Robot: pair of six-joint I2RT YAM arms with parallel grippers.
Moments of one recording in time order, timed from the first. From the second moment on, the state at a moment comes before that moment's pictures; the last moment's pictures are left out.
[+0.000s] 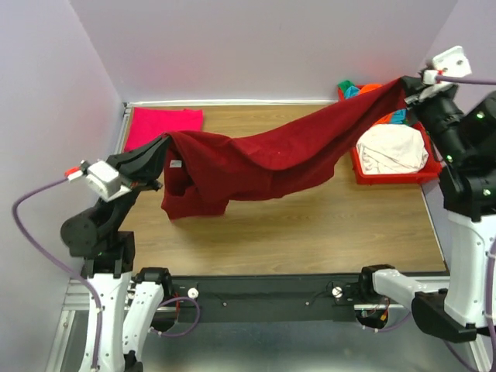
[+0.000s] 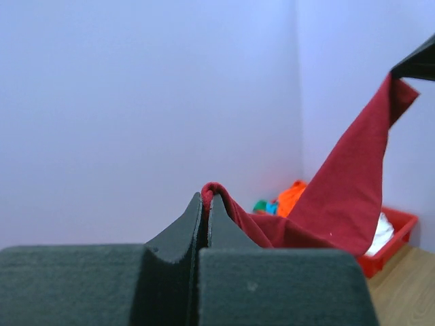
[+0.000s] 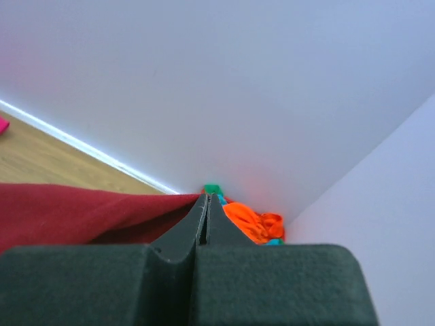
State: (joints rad) left arm -0.02 0.56 0.86 0.38 0.55 -0.27; right arm 0.12 1.11 1.76 -0.56 -0.18 -0.45
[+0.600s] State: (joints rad) left arm -0.03 0.43 1.01 0.42 0.44 -0.33; right arm 0.02 1.18 1.98 -0.60 -0.23 -0.43
